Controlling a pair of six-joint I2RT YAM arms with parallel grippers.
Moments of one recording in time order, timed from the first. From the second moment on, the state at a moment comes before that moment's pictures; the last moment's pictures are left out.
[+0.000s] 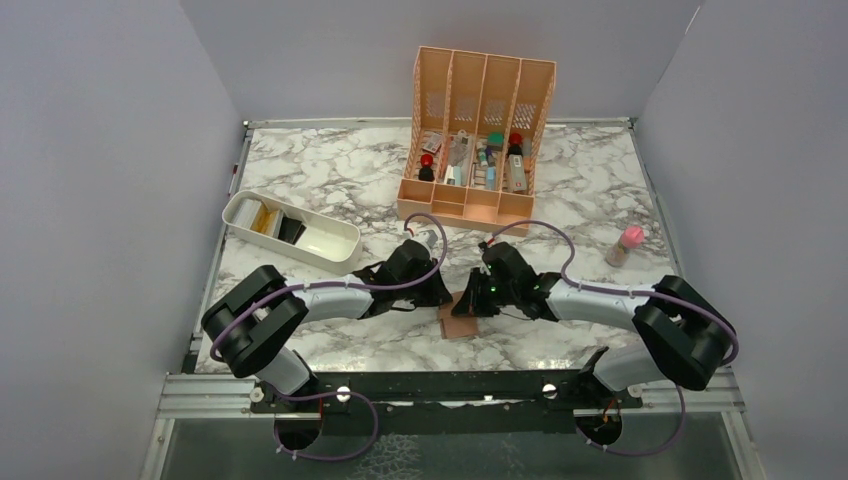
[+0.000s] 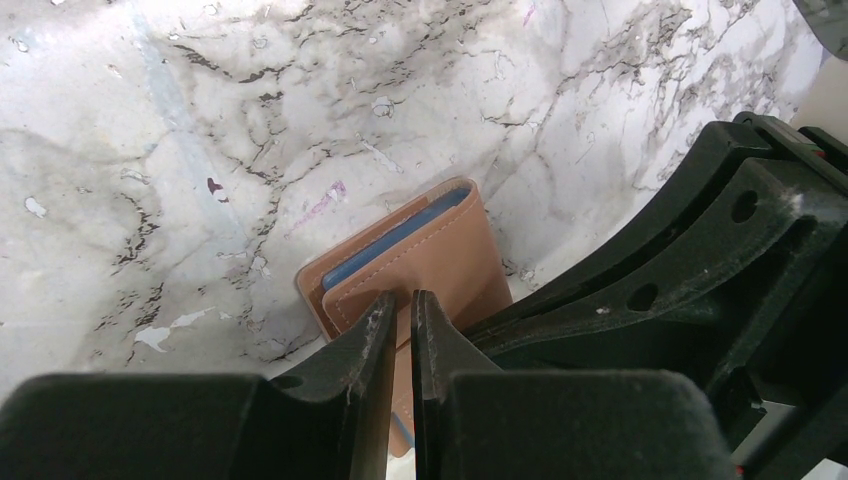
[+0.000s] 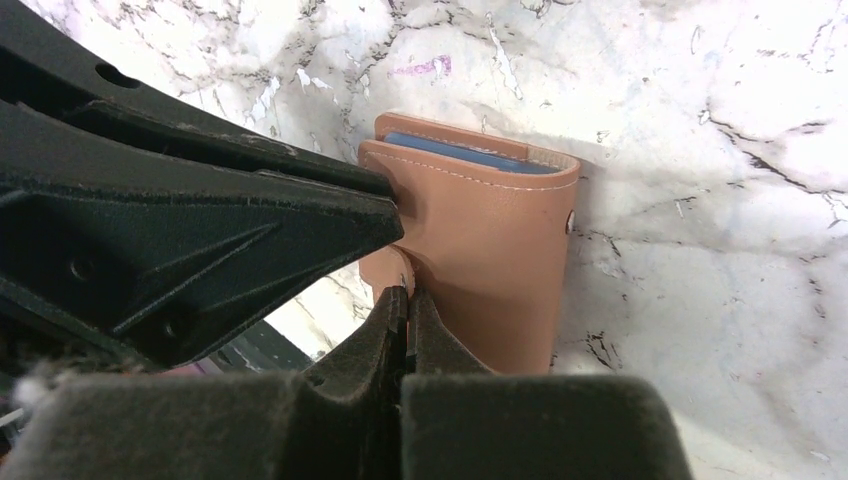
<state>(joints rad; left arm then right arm) -0.86 1.53 0.62 0.20 0.13 -0.83 0.80 1.40 0.54 0.03 -0.22 0.86</state>
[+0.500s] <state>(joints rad) -0.86 1.47 0.61 0.17 0.13 -0.83 0.80 1.42 0.57 -0.02 -0.19 0.94</state>
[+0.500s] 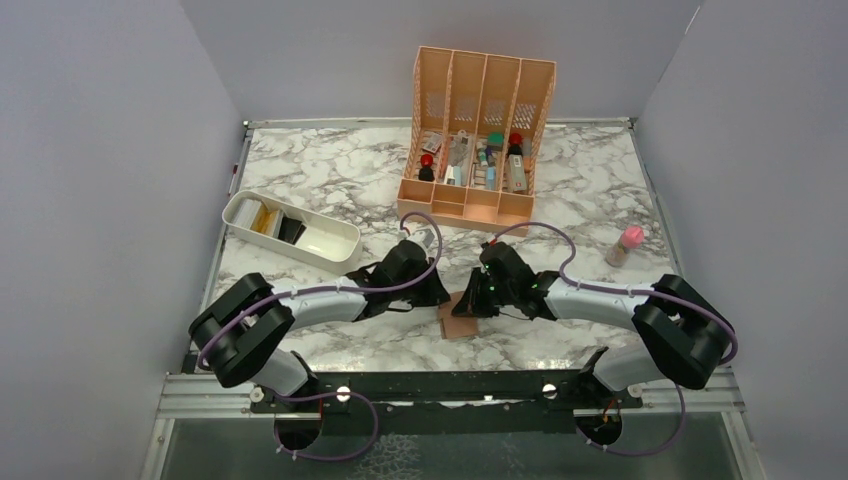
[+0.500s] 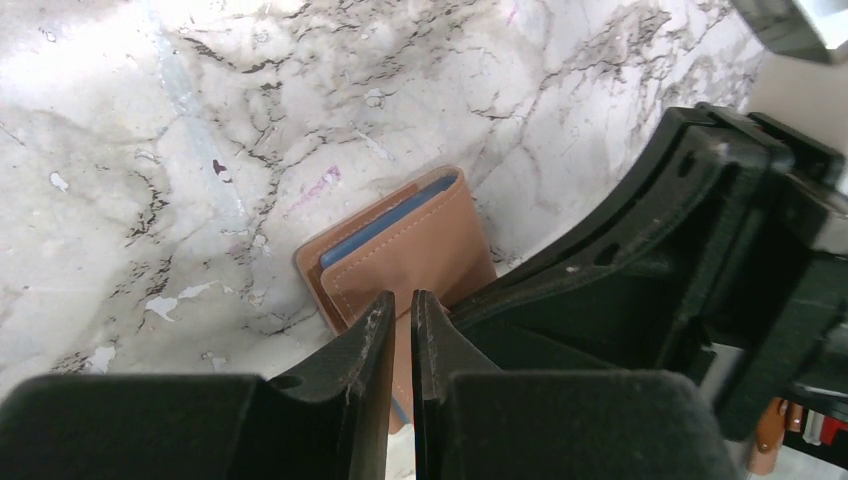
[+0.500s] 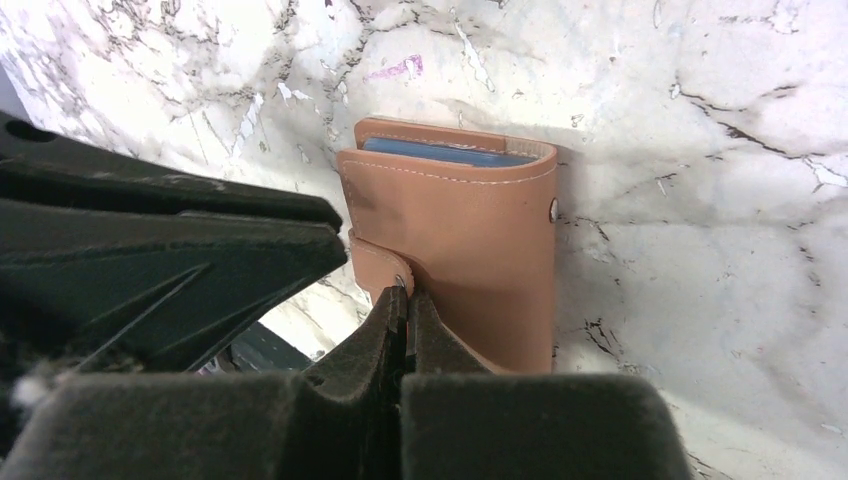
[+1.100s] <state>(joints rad) -0.94 1.42 0.56 0.16 0.13 -0.87 0.80 1.43 0.54 0.01 -0.19 1.03</state>
